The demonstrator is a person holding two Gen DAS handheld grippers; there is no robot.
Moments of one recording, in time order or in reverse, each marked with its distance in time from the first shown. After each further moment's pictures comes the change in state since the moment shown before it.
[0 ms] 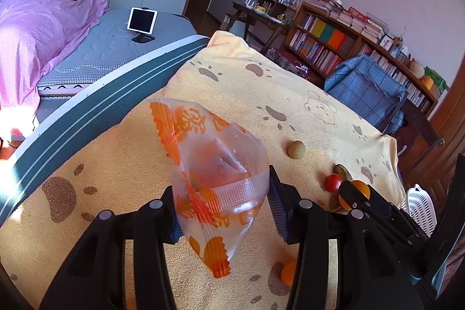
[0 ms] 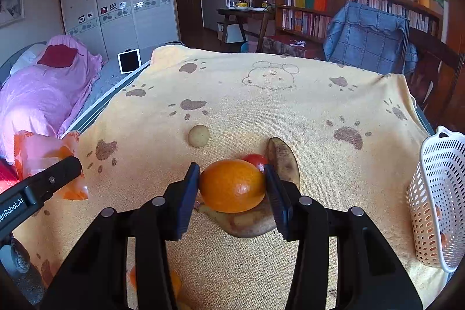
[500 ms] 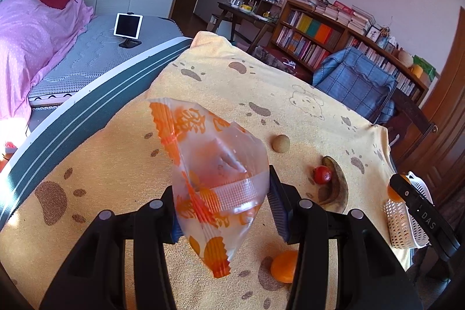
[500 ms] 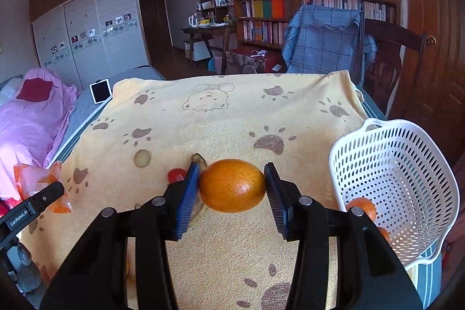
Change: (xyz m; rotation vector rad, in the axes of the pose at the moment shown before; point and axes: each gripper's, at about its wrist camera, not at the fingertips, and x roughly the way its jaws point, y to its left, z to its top) left arm -0.003 -0.012 -0.004 0.060 0.001 -0.040; right arm -0.057 -0.081 0.000 0.142 -0.076 -0.117
